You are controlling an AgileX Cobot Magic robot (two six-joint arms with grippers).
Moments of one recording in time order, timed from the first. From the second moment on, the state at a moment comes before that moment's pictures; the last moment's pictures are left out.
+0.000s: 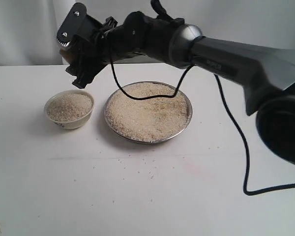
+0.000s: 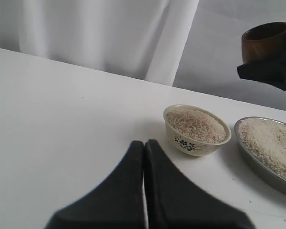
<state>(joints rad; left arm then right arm) 0.04 0.00 0.00 0.02 0.27 -0.25 0.67 2.34 -2.07 0.50 0.40 -1.09</state>
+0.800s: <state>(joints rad) 0.04 0.00 0.00 0.02 0.27 -0.25 0.82 2.64 -2.49 -0.60 0.69 -0.65</state>
